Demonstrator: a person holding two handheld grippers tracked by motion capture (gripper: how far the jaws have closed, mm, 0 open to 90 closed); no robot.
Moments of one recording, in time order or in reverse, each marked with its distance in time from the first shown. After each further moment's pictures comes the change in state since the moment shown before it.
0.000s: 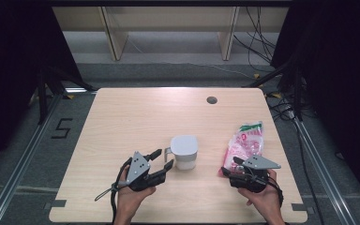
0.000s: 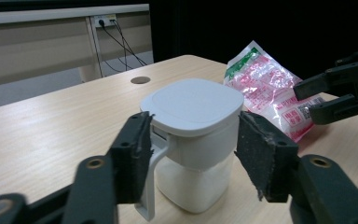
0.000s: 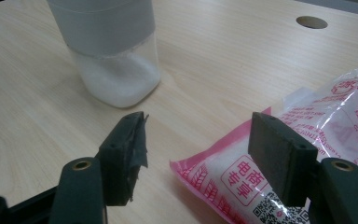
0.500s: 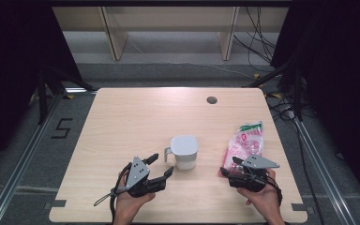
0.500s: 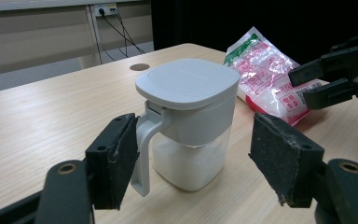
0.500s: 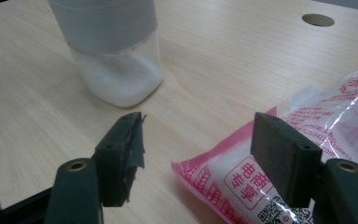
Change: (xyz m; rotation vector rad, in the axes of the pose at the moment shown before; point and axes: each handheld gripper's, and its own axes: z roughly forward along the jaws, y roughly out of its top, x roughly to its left) left arm -0.004 -0.010 -0.006 0.020 0.012 -0.017; right arm -0.003 -0.001 0.005 -0.002 0.027 -0.009
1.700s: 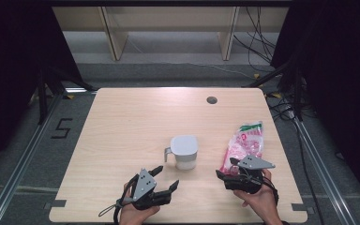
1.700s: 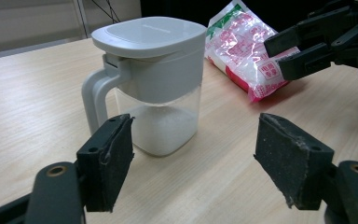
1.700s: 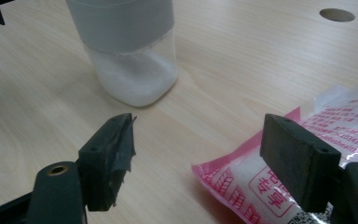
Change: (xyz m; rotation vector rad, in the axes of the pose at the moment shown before) left arm -0.026 -0.024 -0.001 0.073 -0.034 -0.010; right arm 0.010 0.001 0.005 0.022 0.023 0.001
